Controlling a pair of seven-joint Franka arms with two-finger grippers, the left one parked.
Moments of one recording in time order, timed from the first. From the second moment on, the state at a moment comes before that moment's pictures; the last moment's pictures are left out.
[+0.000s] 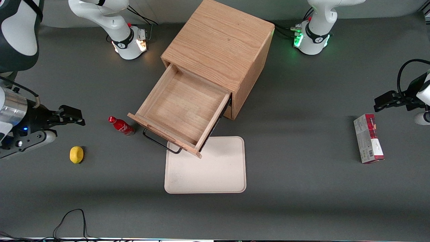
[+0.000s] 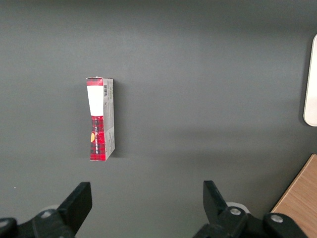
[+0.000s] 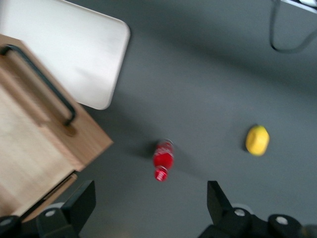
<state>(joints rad) 0.18 0.42 -0.17 -1.04 0.10 1.36 -0.25</state>
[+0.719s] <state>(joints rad) -0.05 0.12 0.00 -1.47 -0.04 1.57 -0.24</state>
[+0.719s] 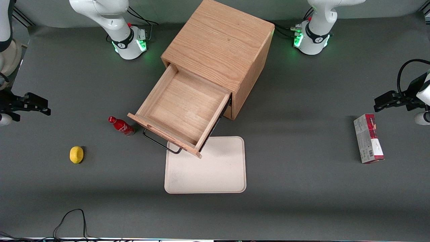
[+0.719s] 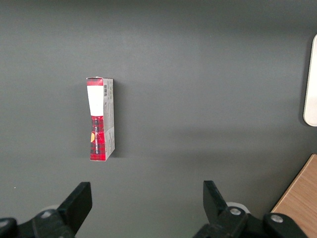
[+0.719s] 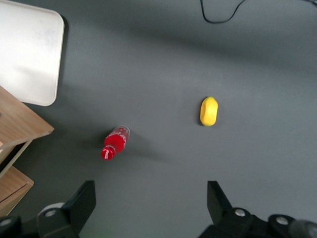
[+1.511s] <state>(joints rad) -0.04 0.11 -0.05 -1.50 -0.05 1.56 -0.18</state>
